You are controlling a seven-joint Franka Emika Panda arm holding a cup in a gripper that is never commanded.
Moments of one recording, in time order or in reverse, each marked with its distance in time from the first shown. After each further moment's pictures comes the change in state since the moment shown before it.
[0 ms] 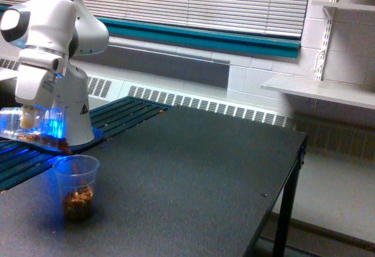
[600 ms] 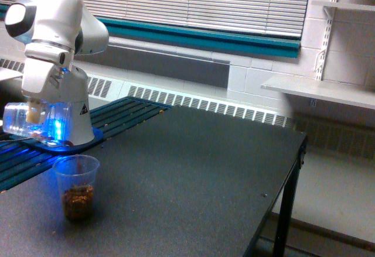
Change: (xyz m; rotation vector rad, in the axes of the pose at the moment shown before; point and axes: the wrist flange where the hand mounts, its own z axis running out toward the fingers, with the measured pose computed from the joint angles) arm 0.021 0.001 -0.012 -0.016 0.022 0.004
